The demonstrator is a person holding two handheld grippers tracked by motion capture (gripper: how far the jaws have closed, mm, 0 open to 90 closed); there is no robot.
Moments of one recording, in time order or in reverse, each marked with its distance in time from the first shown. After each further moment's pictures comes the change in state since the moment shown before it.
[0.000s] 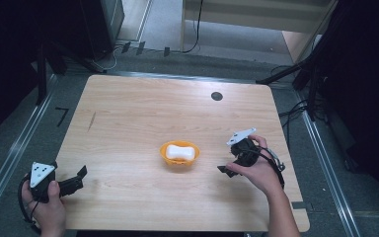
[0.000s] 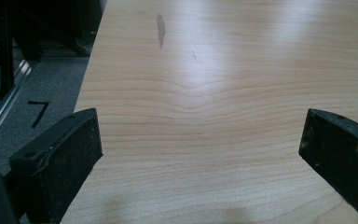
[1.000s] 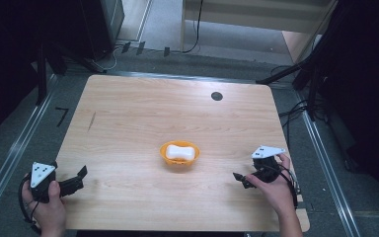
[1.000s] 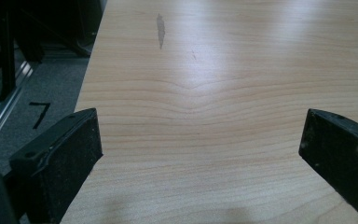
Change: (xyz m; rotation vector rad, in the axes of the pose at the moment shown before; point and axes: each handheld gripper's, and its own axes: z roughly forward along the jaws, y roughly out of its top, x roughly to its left) left arm -0.001 0.000 0.000 -0.001 0.003 0.007; right arm -0.004 -0.074 -0.015 -0.185 -0.101 0.149
